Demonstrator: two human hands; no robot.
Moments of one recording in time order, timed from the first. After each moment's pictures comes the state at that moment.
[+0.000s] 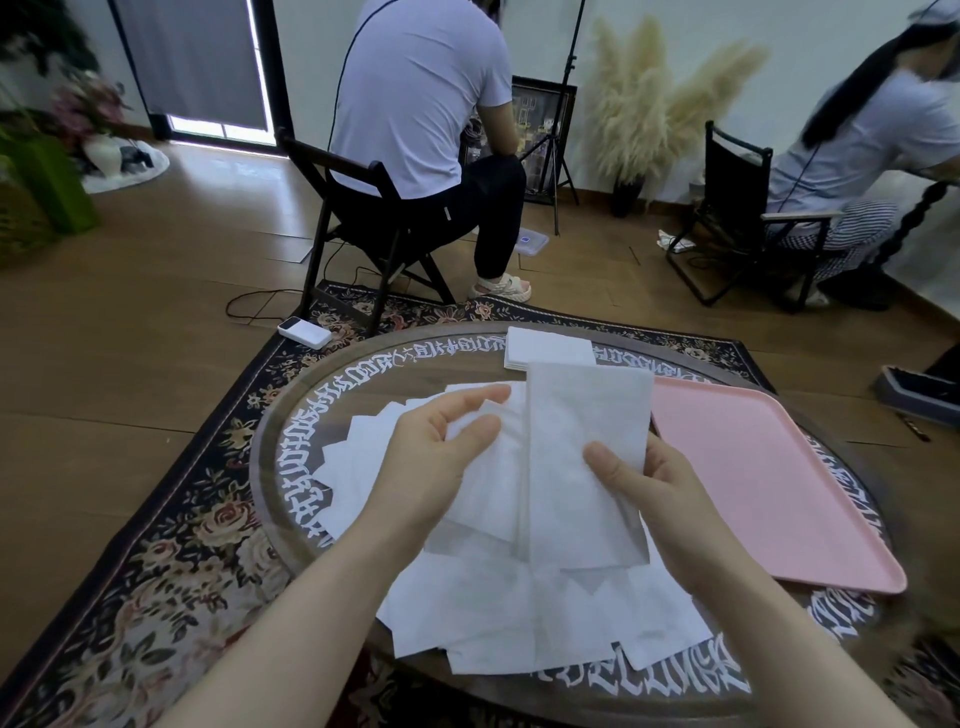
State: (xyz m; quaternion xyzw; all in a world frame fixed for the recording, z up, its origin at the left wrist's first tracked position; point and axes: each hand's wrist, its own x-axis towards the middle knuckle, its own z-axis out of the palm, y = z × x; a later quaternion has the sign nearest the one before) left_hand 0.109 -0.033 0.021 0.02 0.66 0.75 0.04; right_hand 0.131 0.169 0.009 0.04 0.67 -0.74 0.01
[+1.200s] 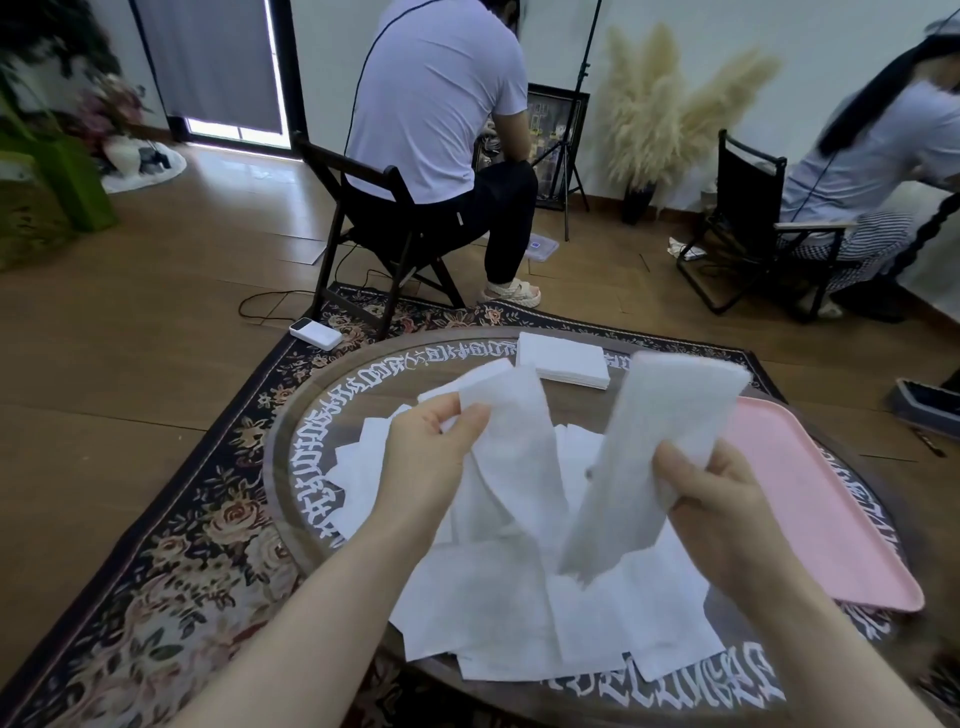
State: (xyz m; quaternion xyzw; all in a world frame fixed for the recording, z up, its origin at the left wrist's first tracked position) left_hand 0.101 -0.037 0.016 -0.03 0.65 0.76 0.01; right_hand 0.134 0.181 0.021 -0.06 0.62 -0.78 -0.05
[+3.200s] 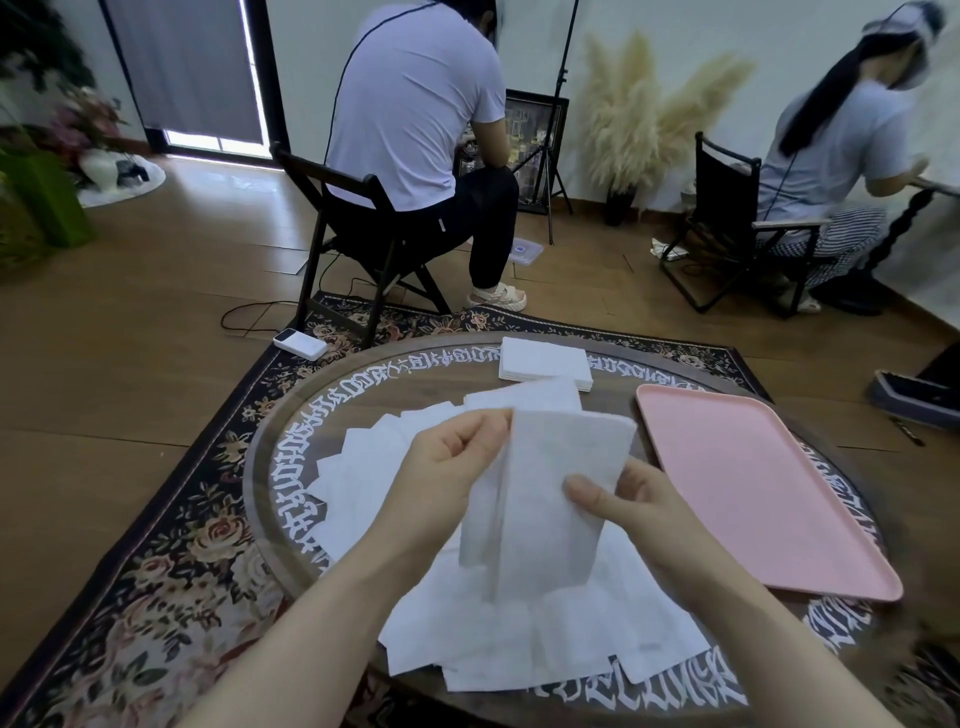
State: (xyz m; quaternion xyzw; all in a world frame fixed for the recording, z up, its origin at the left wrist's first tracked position) left_hand 0.110 -0.026 0.017 0.10 0.60 0.78 0.10; right_hand 0.130 0.172 0.004 -0.02 0.70 -0.71 0.06
